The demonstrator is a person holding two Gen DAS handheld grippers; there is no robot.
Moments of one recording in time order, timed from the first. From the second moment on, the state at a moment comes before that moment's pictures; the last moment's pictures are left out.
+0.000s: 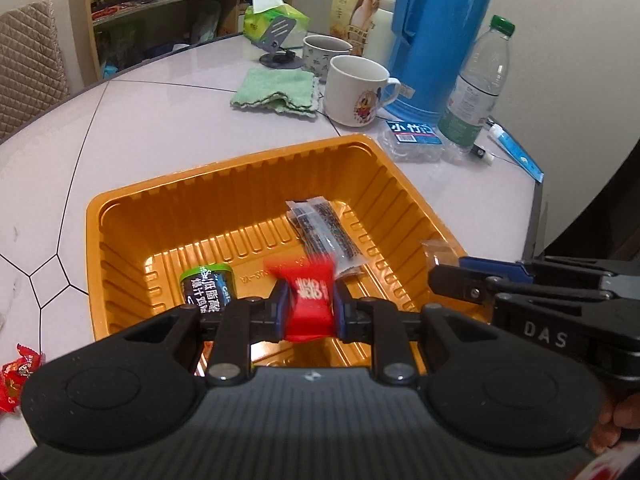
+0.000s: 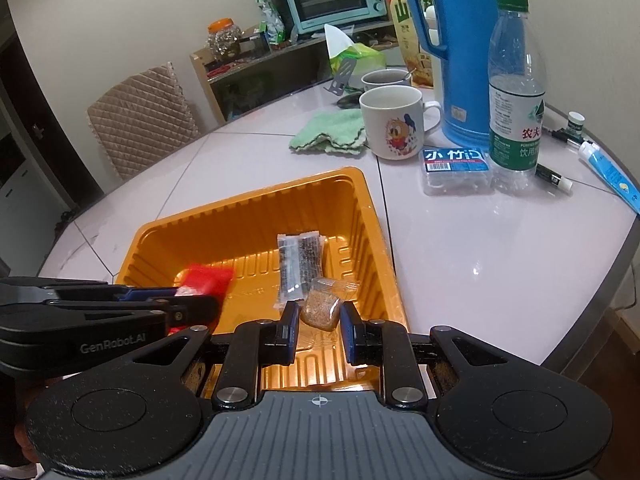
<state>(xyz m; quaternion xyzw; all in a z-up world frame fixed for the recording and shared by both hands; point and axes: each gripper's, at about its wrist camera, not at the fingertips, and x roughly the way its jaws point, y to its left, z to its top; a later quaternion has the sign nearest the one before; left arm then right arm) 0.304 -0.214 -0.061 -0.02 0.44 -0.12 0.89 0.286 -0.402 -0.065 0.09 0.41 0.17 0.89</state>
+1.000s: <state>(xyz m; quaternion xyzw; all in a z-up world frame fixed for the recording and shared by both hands) 0.275 -0.170 -0.043 -0.04 0.44 -0.09 0.89 0.293 -0.391 -0.073 0.10 0.41 0.18 0.89</state>
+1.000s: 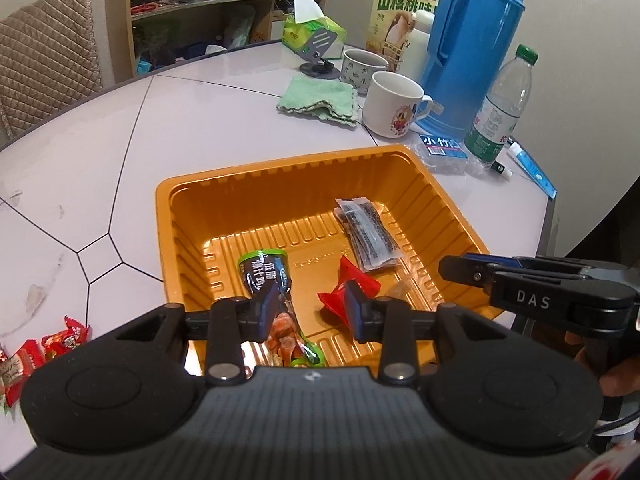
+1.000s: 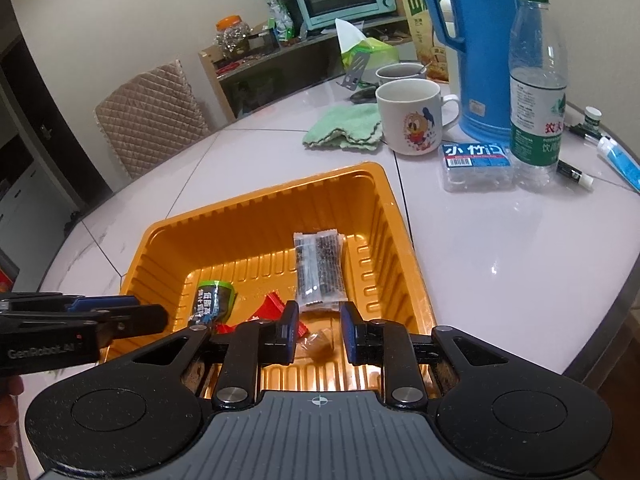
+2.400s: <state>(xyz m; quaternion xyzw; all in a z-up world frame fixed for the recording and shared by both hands) 0.126 0.007 -0.019 -0.08 0.40 0.00 0.91 0.168 -0.270 -0.038 0.14 0.41 0.24 0.87</state>
